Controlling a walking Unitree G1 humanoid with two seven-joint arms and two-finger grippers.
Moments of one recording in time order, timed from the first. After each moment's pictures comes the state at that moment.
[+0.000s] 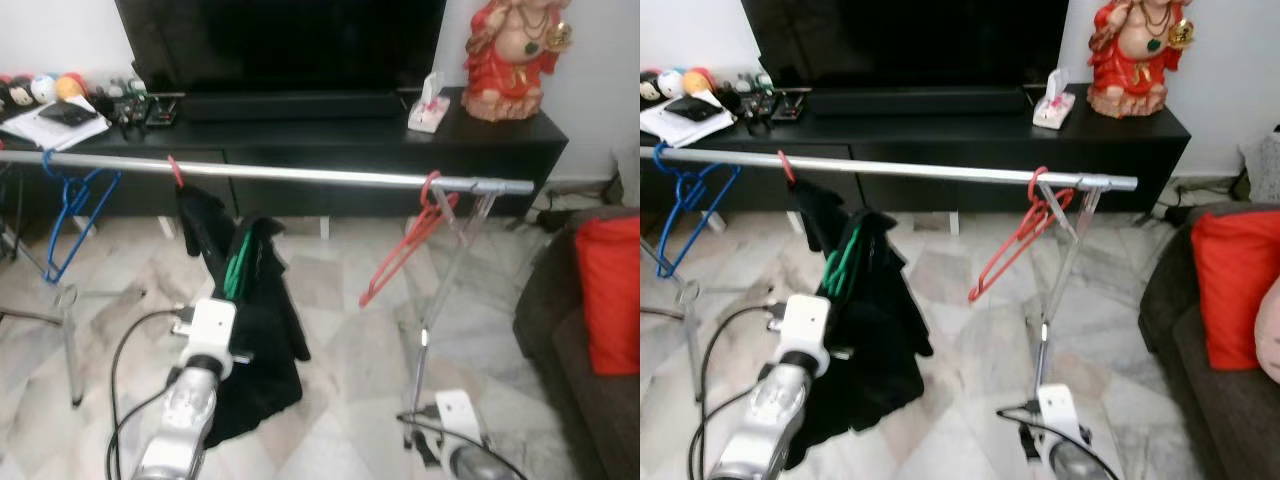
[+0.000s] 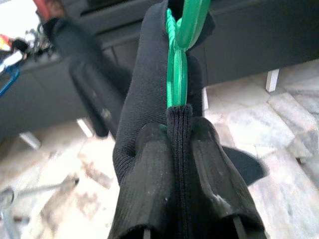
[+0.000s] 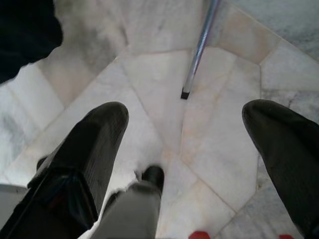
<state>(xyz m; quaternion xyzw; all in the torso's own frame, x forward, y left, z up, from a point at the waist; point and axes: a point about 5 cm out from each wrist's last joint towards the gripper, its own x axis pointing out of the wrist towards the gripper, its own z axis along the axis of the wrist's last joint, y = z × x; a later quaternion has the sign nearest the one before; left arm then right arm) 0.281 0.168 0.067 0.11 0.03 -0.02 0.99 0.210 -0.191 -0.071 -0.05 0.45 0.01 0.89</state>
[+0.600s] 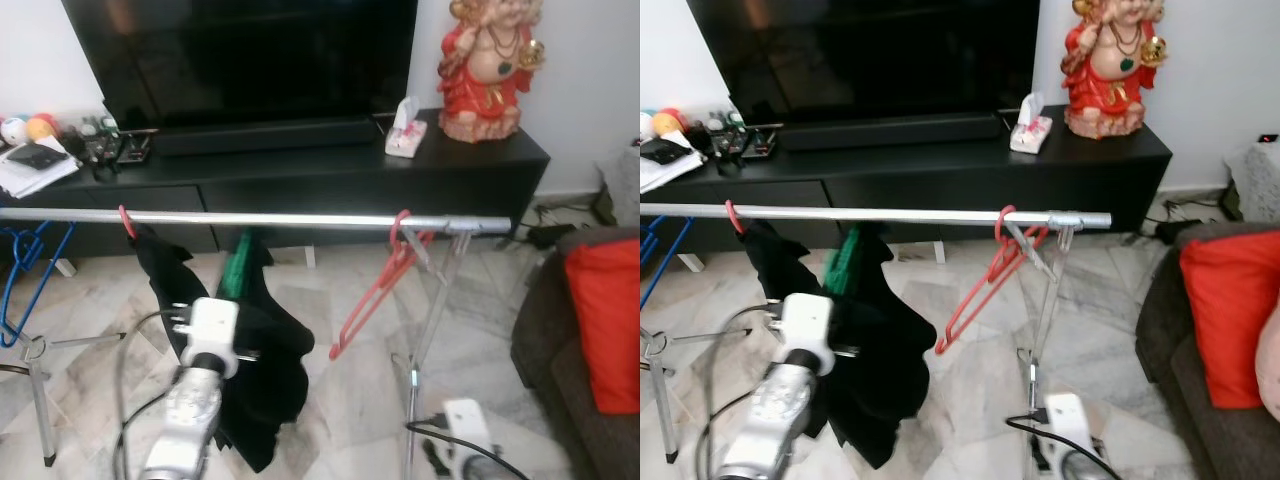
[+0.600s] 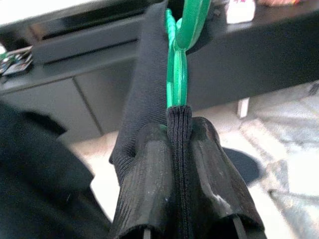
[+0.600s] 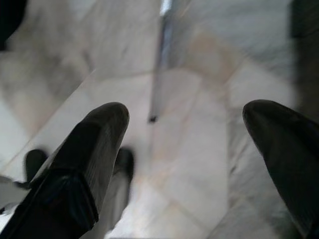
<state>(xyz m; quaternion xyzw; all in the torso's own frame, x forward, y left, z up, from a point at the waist) 0.280 0.146 0.069 0.08 0.02 -0.06 0.99 0.198 -0.216 -0.073 -0.07 0.47 -0.02 0.88</state>
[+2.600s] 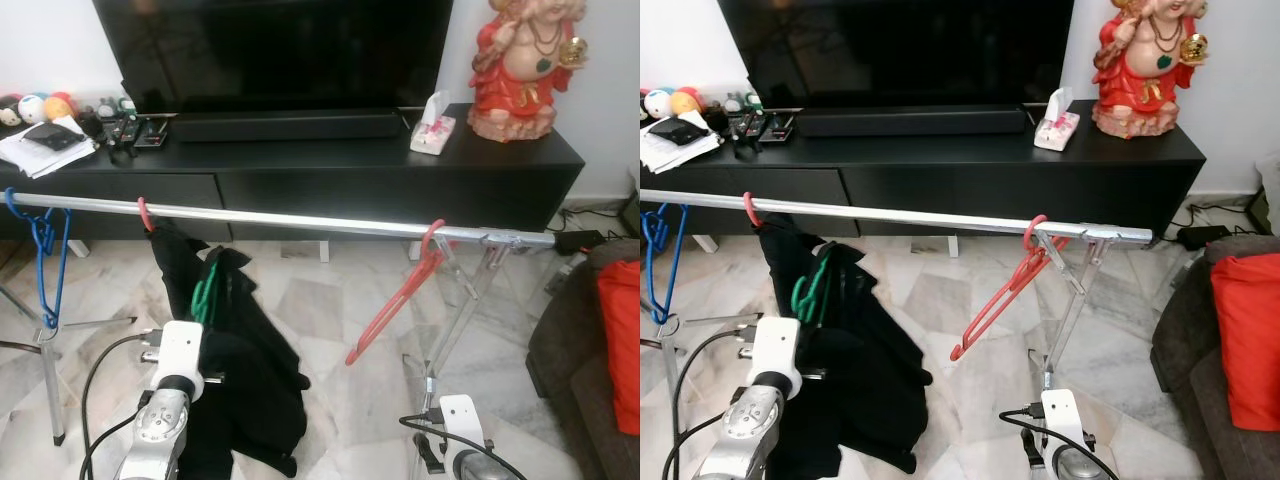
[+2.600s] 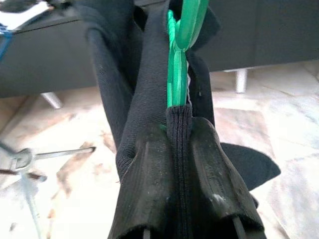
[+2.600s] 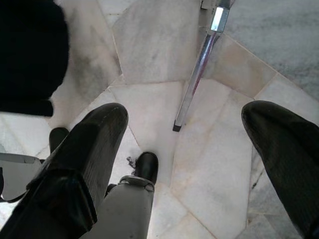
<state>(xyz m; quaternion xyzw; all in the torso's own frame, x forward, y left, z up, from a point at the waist) 0.269 0.208 0.032 0.09 0.09 0.05 0.99 0.204 -0.199 -0.073 -0.05 0.46 0.00 0.89</state>
